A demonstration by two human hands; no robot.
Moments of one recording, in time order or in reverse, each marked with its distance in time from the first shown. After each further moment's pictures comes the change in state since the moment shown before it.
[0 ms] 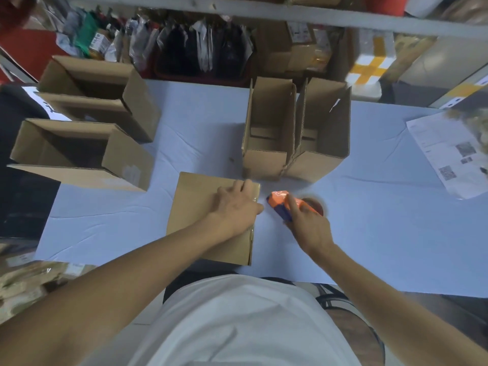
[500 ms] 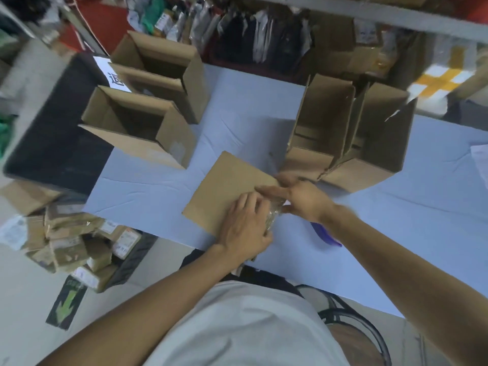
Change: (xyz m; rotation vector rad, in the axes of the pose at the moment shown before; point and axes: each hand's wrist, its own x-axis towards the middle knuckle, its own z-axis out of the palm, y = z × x) left_hand -0.069 0.003 0.044 -0.320 0.413 -0.293; right_hand 0.075 -0.063 -0.036 0.114 -0.239 -0.704
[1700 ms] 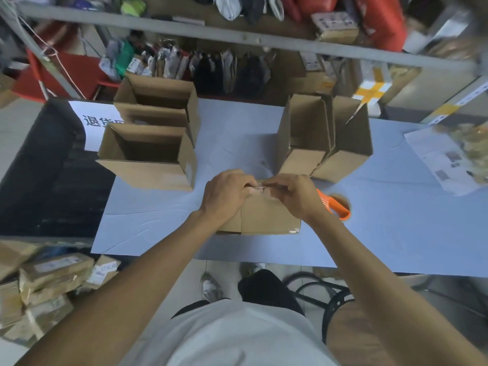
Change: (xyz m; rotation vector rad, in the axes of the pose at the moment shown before) left_hand 0.009 -0.099 -0.102 -0.288 0.085 0.188; right_hand 0.002 -0.138 -0.022 0.251 0.574 0.390
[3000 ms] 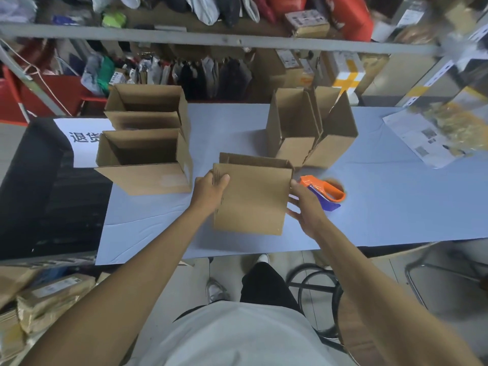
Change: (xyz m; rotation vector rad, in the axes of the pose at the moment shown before) left_hand -0.009 -0.064 0.022 -0.576 -0.036 -0.420; right_hand -0.058 0.016 0.043 1.050 0.188 0.769
